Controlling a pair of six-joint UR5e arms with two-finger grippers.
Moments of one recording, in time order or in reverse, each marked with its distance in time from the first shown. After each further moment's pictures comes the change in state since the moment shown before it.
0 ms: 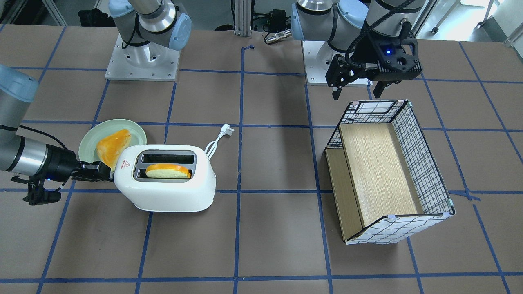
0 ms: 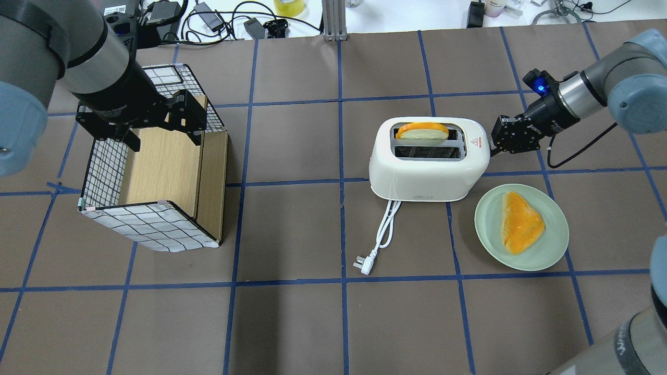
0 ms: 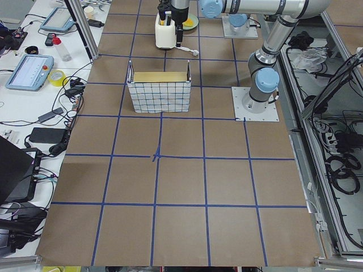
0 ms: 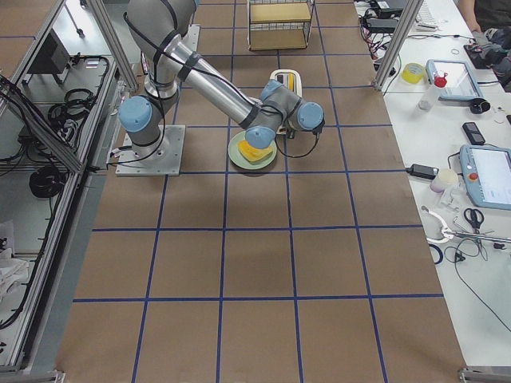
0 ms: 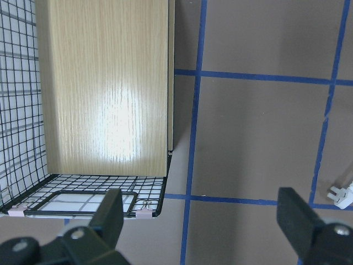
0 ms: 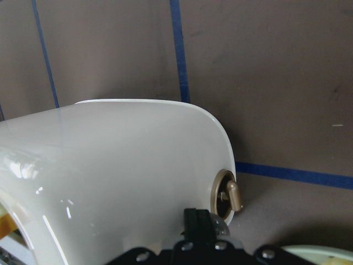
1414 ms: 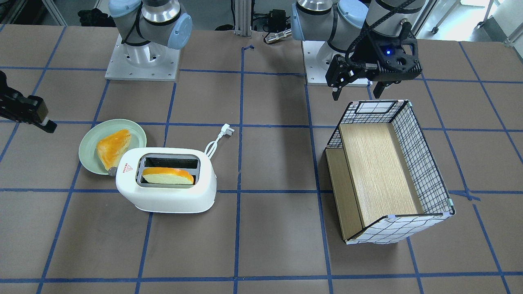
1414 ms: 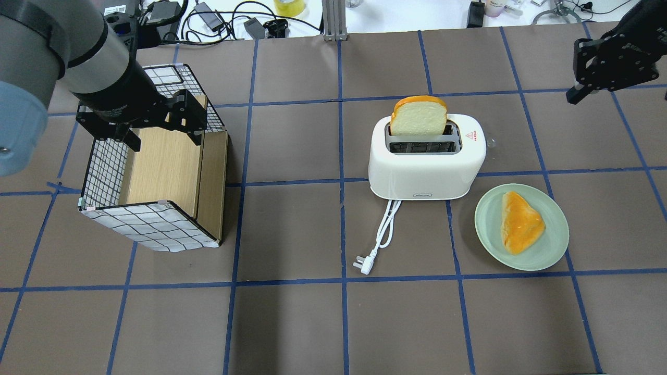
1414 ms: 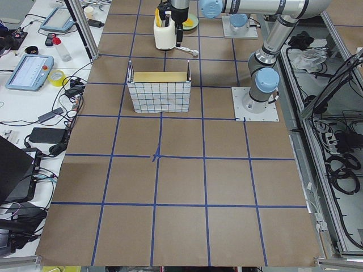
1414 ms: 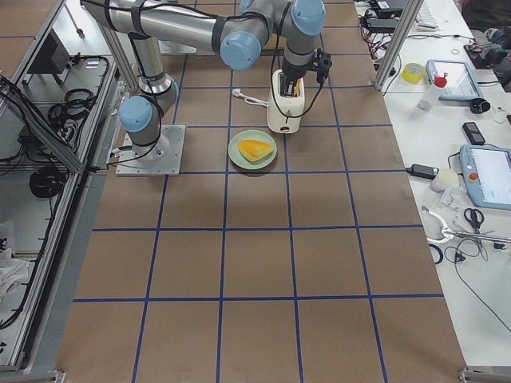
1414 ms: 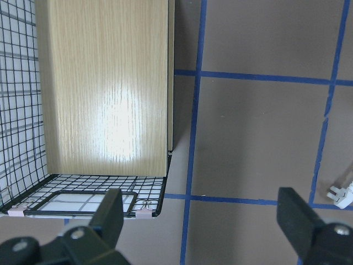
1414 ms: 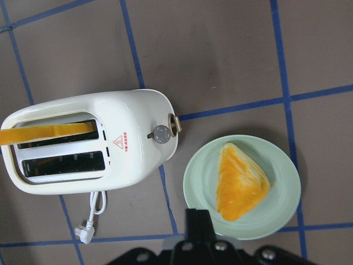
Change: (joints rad) left arm 0.000 -0.001 0.000 0.000 0.000 0.000; right arm 0.053 -0.286 -0.313 0.324 -0.372 0.271
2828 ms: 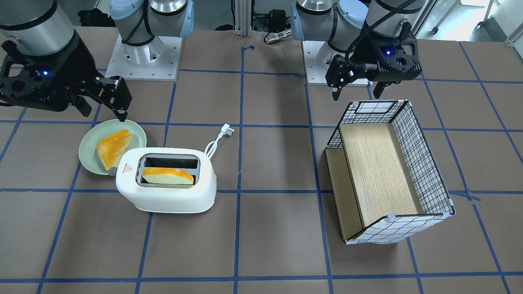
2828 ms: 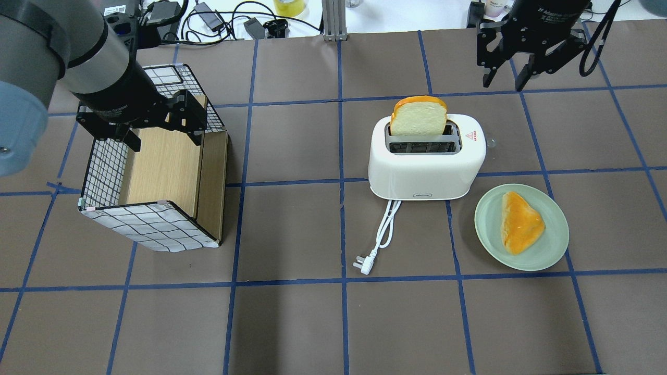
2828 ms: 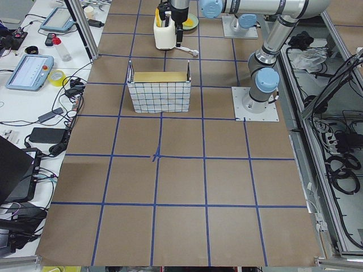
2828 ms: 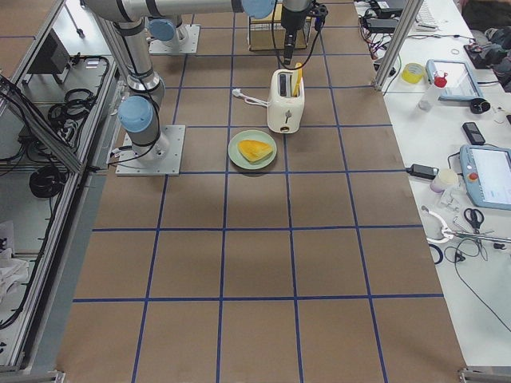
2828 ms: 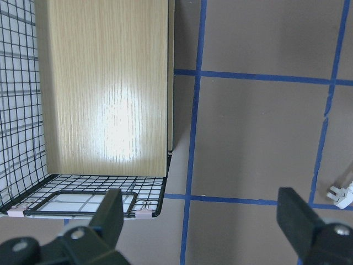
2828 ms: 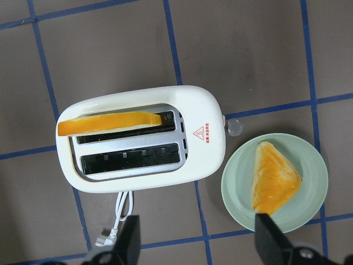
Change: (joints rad) left arm 0.000 0.000 0.000 0.000 -0.001 0.000; right arm 0.332 0.013 -0.055 -0.069 -0.146 0.307
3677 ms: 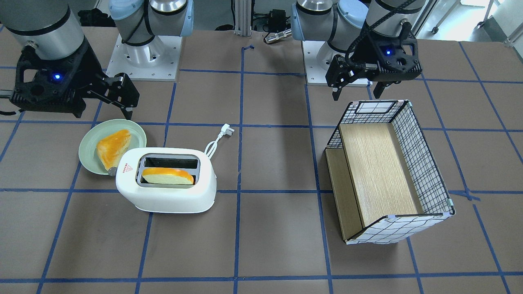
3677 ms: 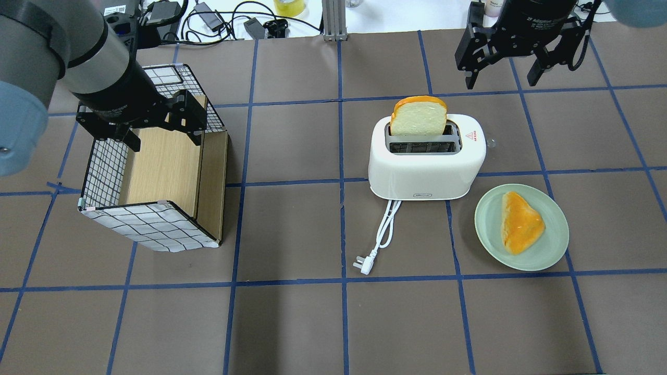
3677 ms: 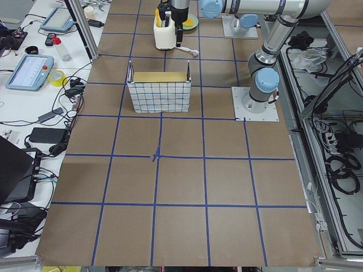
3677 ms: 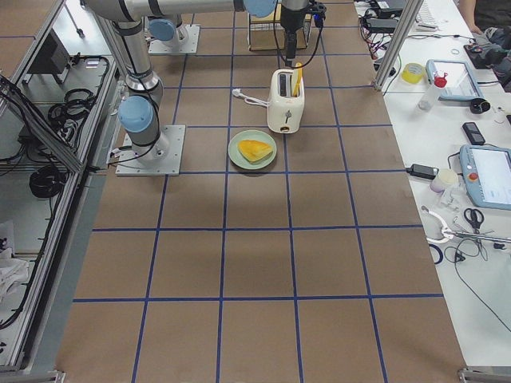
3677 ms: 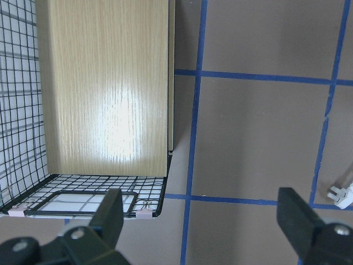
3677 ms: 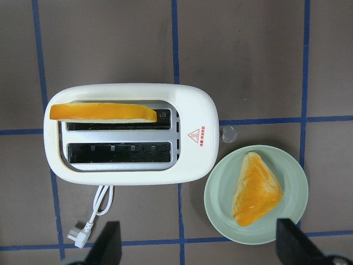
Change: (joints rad) left arm 0.000 0.000 0.000 0.000 0.001 0.000; right arm 0.019 0.005 0.011 -0.010 -0.055 -0.143
